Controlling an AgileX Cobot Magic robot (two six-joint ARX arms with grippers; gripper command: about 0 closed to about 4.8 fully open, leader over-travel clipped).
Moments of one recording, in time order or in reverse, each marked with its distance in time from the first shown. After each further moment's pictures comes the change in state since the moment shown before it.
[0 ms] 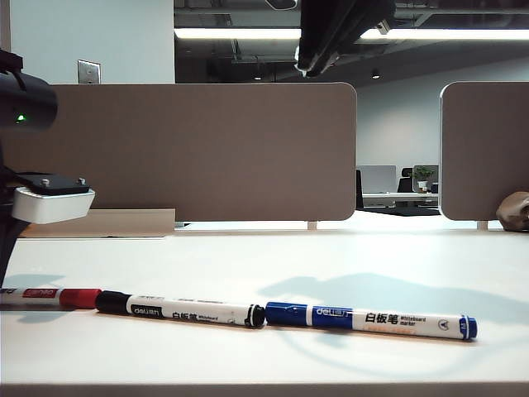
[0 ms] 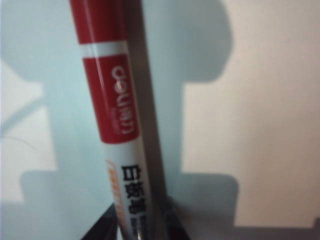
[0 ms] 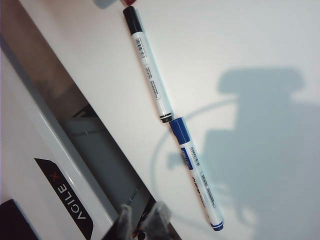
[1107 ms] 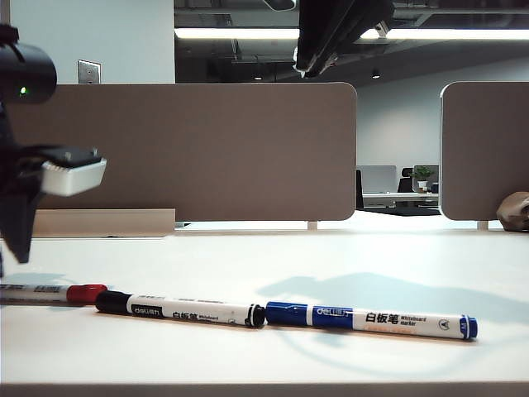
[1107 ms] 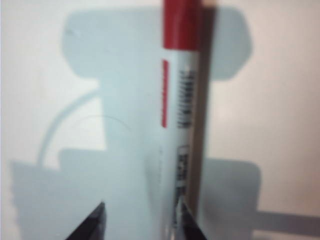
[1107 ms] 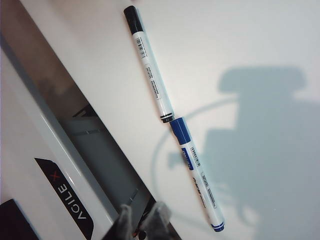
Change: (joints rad) left arm 0.000 -0.062 0.019 0.084 0.027 -0.098; right arm 0.000 0.004 0.000 0.000 -0.004 0.000
